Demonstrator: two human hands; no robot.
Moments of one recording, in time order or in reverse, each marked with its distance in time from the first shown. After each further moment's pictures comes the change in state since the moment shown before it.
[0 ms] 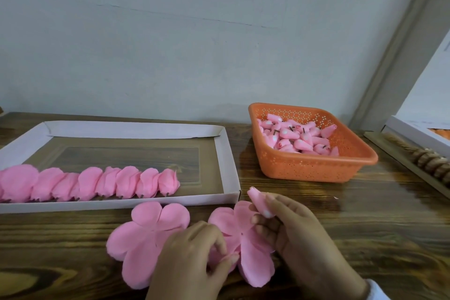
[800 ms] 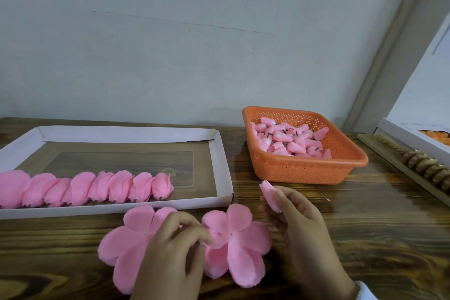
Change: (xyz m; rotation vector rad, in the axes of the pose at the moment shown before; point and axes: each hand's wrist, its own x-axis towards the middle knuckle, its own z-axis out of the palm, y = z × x) left_hand -0.002 -0.009 0.001 -0.034 0.171 -0.036; right_hand 0.000 -0.002 -0.009 -0.213 0.222 -0.289
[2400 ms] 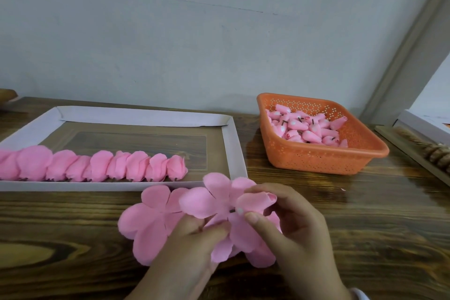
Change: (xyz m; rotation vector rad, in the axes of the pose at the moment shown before) left_hand 0.007 0.031 -0.004 -1.254 -0.179 -0.847; right_hand -0.032 0.007 0.020 -0.341 -0.234 -0.653
